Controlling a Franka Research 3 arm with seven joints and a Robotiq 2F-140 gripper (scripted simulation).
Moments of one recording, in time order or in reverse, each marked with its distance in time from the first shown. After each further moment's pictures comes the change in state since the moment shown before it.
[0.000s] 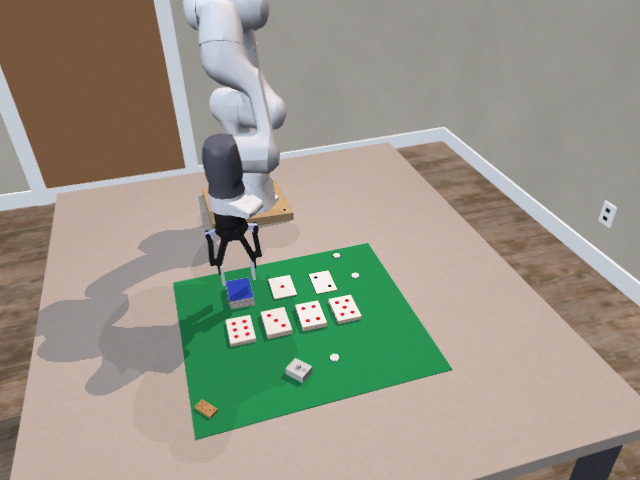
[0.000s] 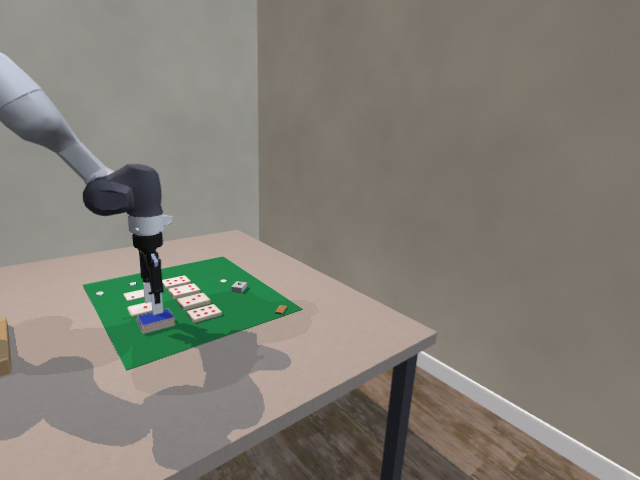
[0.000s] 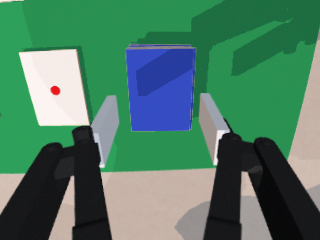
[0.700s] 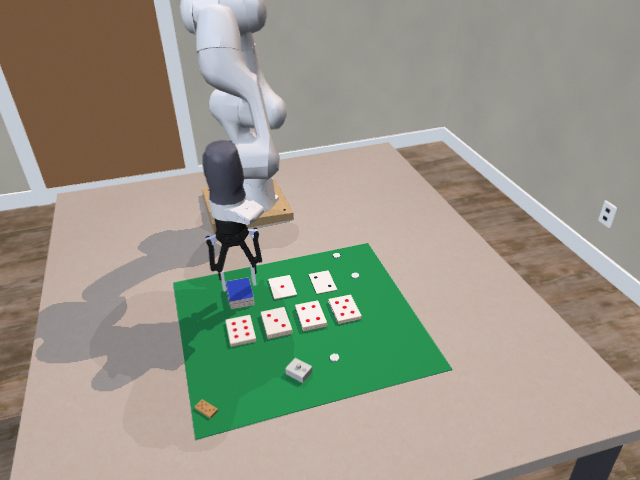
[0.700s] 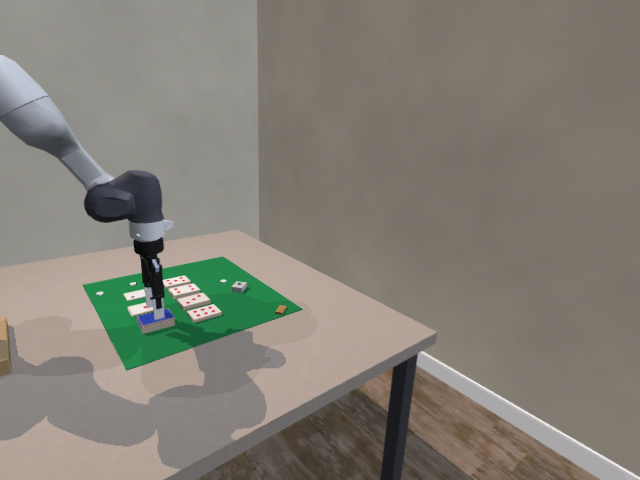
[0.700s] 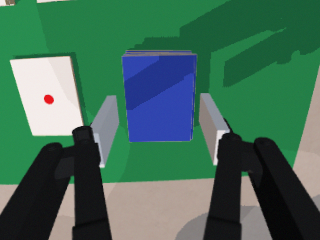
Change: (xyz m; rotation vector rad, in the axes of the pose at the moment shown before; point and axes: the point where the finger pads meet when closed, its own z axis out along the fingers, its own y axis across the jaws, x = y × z) arm 0.003 0.001 0.016 -0.004 0.008 0.006
